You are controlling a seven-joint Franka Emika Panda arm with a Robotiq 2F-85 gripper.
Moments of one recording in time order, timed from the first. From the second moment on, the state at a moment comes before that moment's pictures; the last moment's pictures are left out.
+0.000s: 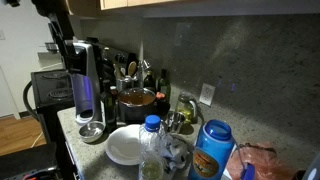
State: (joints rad) arm 0.12 -0.75 0.24 -2.35 -0.05 1.70 0.03
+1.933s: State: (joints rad) arm 0.11 -0.41 0.20 -2.31 -0.04 2.03 0.18
